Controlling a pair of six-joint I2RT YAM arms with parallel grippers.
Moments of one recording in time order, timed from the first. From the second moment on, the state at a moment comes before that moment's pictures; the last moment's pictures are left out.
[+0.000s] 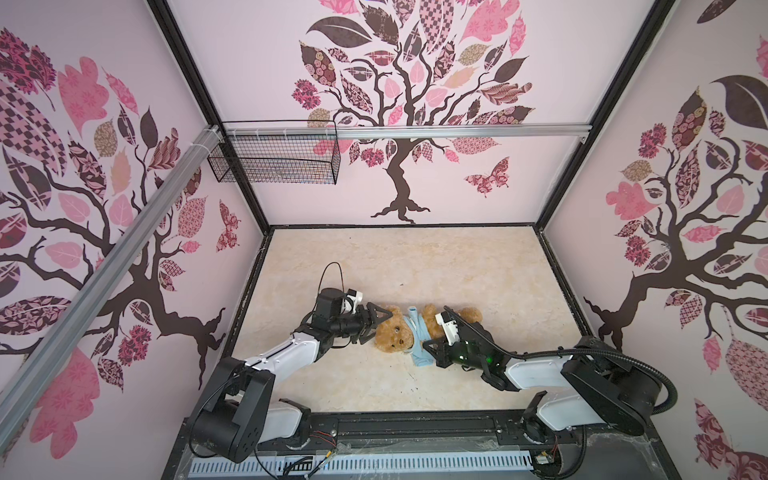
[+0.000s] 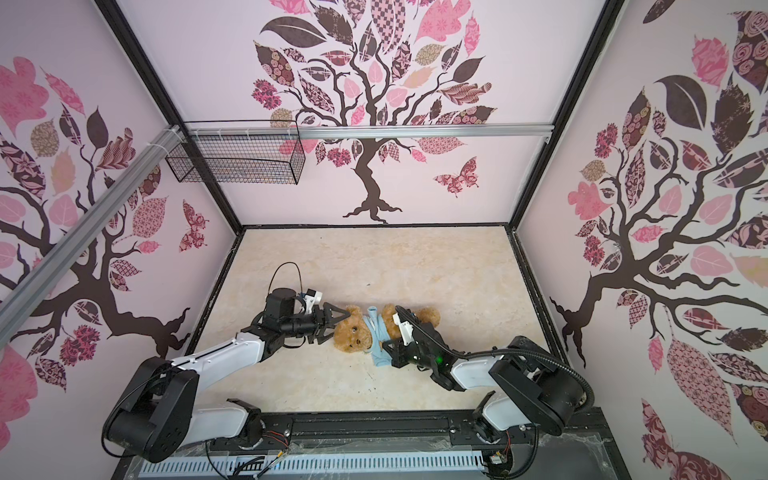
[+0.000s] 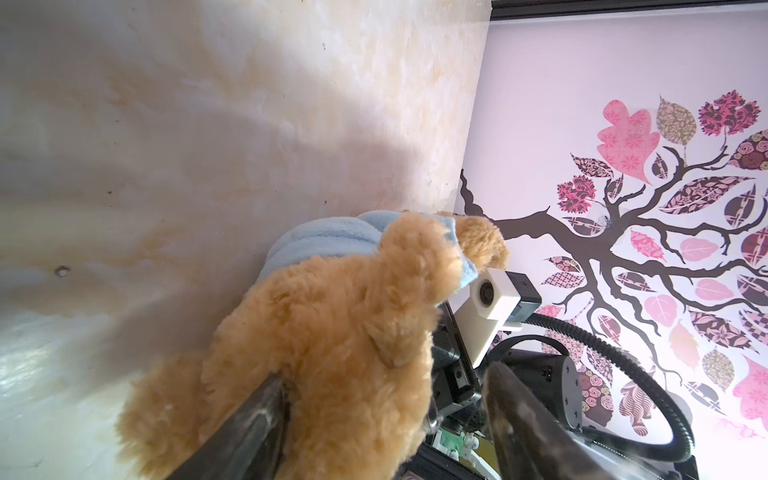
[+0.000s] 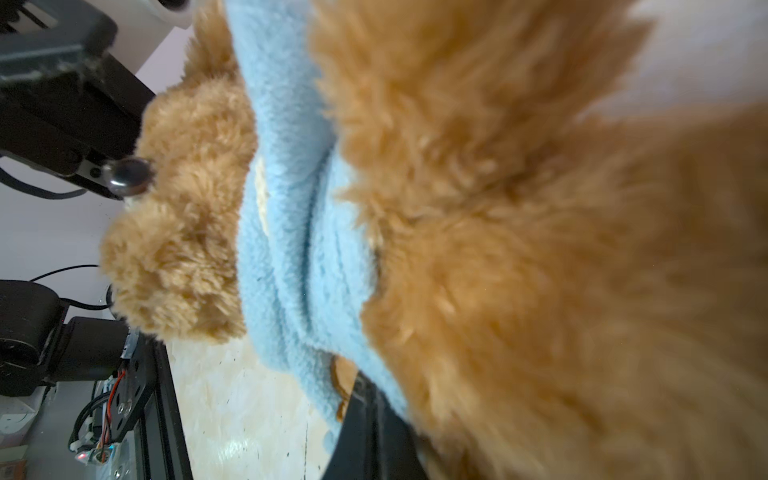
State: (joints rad) left arm -0.36 1.33 0.51 0.19 0.77 -1.11; right arm 0.76 1.42 0.24 0.67 -0.24 0.58
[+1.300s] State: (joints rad) left arm -0.41 1.48 0.67 -0.06 0.75 -0.78; right arm 0.67 1.23 0.46 0.25 -0.16 0.45
